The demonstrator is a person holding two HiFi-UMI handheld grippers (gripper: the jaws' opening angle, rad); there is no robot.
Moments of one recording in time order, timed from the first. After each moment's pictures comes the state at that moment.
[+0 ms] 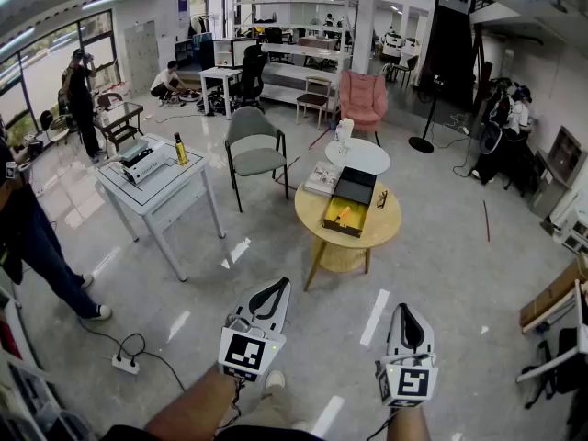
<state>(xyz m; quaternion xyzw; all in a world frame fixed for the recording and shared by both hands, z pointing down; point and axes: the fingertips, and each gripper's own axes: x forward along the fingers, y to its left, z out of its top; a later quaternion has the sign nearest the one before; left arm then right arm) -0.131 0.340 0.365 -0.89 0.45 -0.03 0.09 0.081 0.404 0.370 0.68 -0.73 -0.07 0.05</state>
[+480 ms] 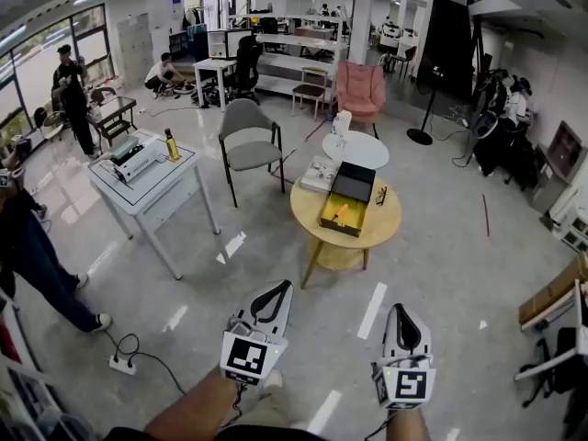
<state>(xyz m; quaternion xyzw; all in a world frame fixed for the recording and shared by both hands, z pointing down) -0.118 0.293 0.385 -0.89 0.45 -0.03 0.08 0.079 0.355 0.385 0.67 -0.74 -0.06 0.05</state>
